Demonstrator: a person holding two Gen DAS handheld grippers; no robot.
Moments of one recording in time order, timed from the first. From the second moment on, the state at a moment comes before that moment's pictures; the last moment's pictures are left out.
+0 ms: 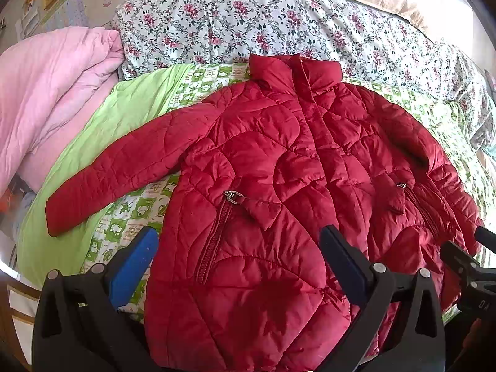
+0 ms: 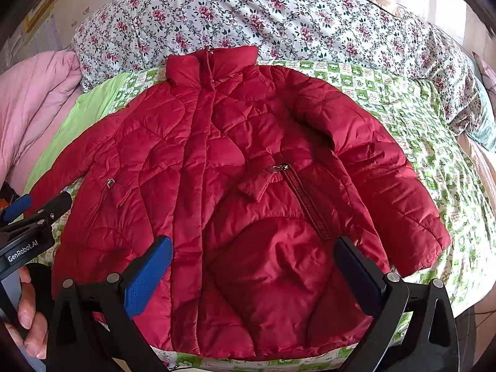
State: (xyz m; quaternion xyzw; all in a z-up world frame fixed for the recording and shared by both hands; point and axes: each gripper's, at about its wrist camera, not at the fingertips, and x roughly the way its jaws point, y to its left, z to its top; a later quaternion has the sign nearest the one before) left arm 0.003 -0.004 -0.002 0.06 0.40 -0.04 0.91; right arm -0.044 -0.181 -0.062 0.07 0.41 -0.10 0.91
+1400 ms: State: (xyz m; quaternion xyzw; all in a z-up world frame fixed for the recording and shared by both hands) left arm 0.001 -0.012 -0.004 0.06 0.40 -0.05 0.91; right arm -0.047 -0.182 -0.062 0.08 0.40 -0.10 0.91
